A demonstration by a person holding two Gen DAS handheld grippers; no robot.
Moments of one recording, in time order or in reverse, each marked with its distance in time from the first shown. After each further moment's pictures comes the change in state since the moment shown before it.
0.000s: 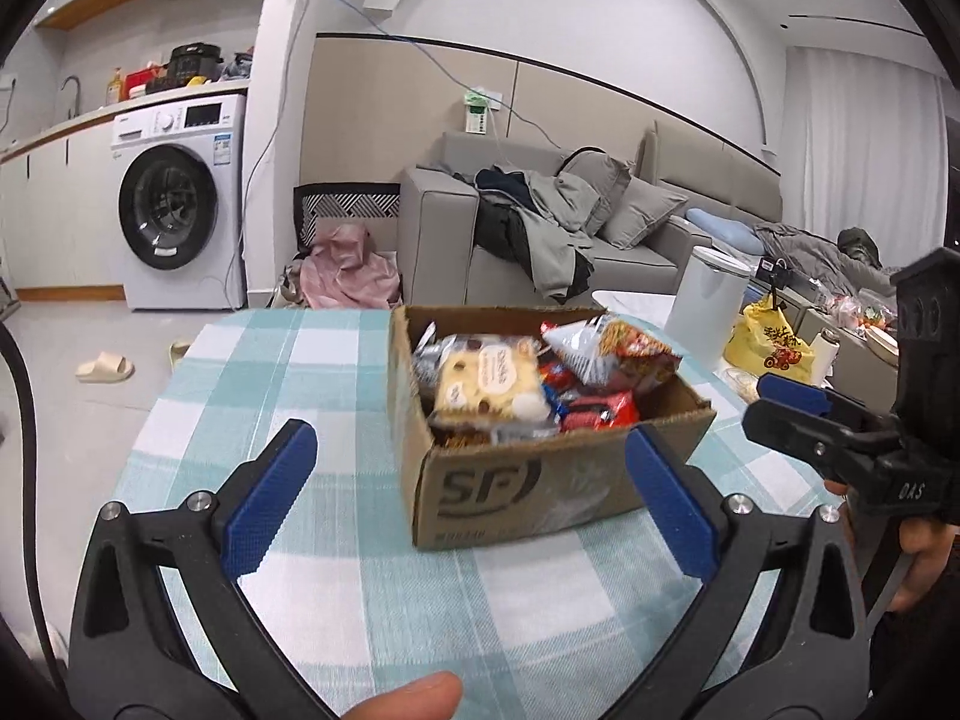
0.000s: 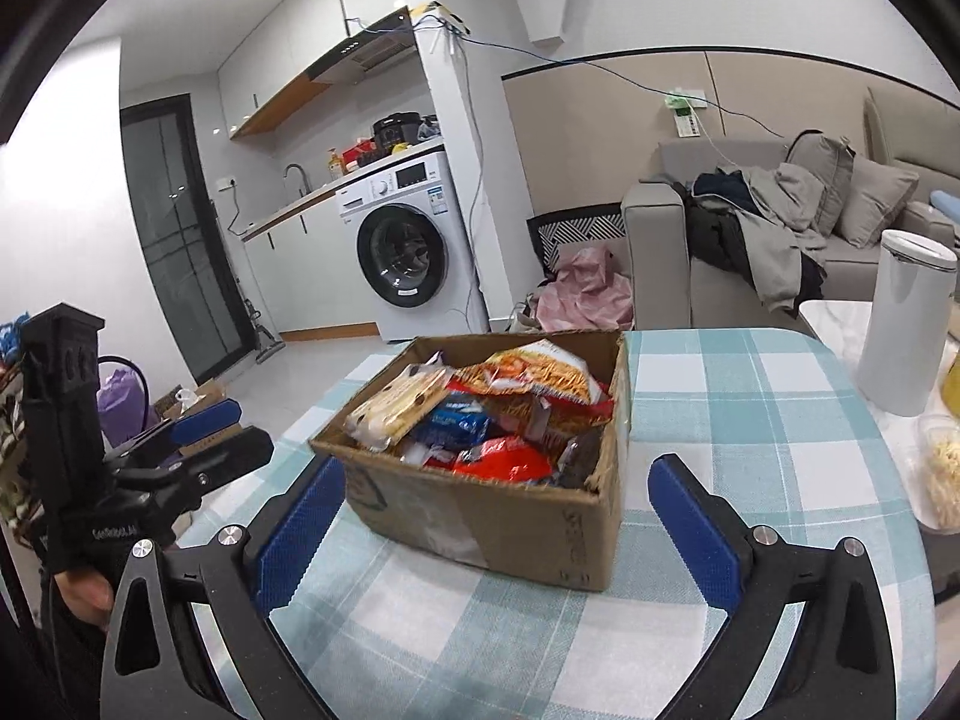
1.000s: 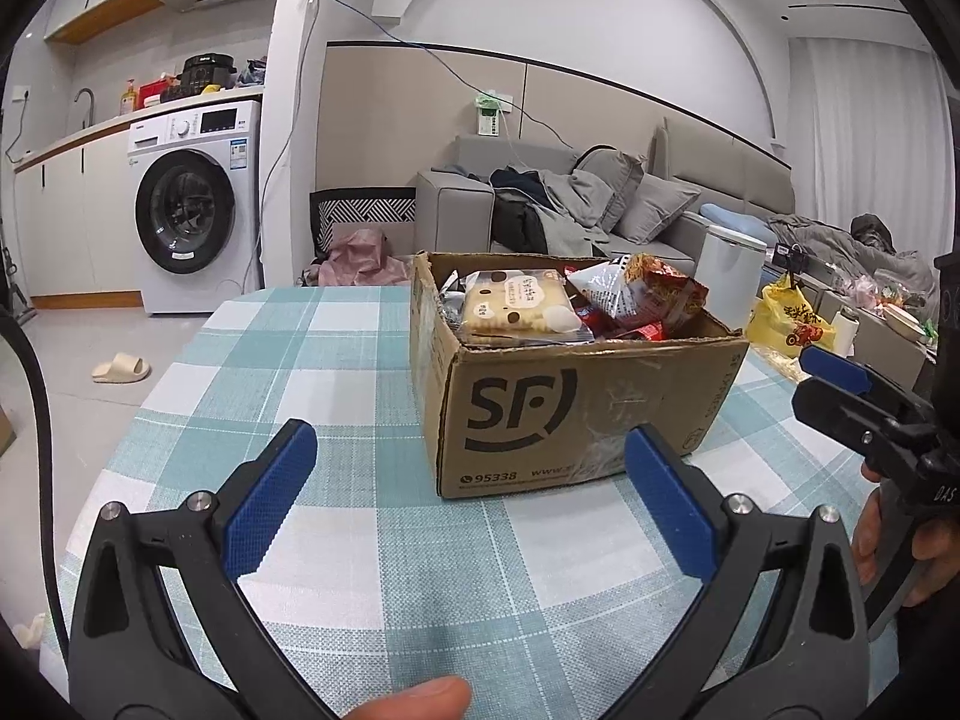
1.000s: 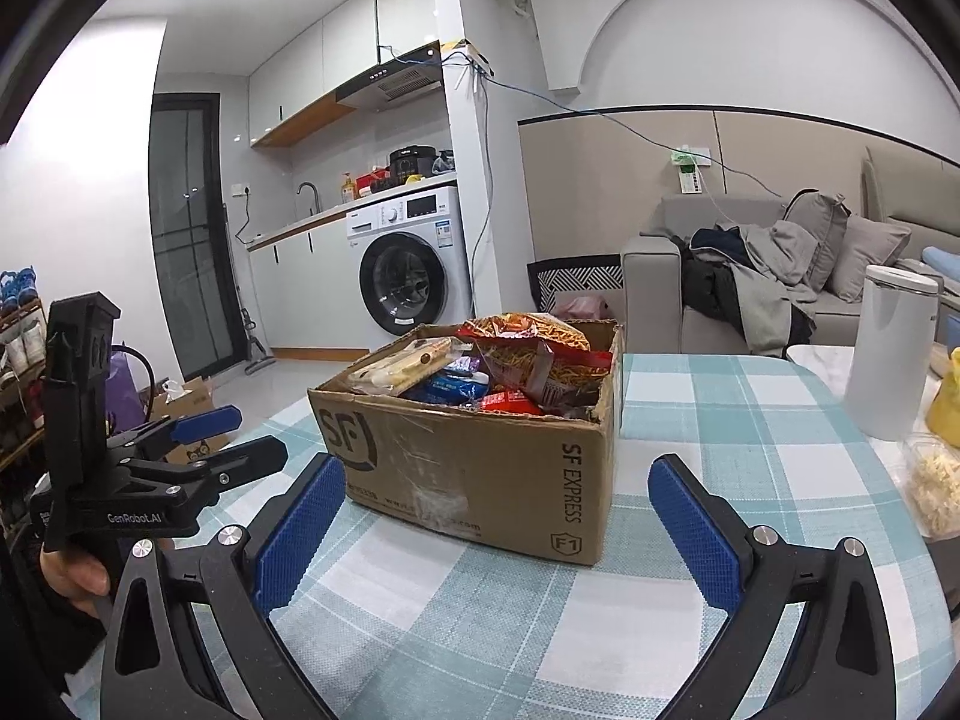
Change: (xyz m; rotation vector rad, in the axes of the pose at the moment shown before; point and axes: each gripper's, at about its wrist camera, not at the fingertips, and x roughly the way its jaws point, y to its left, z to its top) left arm 0.017 0.000 -0.053 0.026 -0.024 0.046; right arm -0.012 0.009 -0.053 -0.091 -0.136 -0.033
